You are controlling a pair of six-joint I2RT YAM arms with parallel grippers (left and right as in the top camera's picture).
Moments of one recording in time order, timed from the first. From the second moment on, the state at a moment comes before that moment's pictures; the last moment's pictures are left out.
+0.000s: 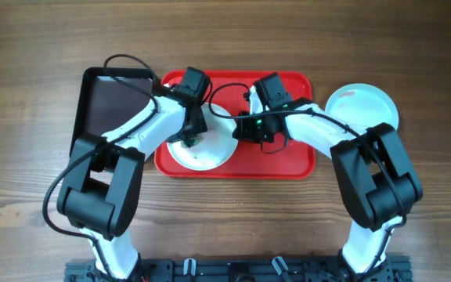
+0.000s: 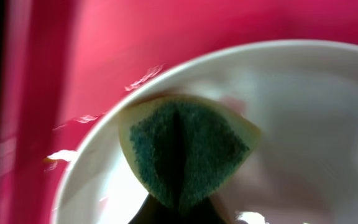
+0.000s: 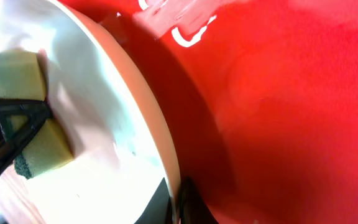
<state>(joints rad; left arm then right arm) -0.40 1.93 1.22 -0.72 -0.15 -0.68 0.44 1.98 1.12 -0.34 -0.49 0.52</state>
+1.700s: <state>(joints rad) -0.40 1.93 1.22 -0.94 -0.19 -0.64 0.46 1.98 1.12 -0.34 -0.50 0.52</state>
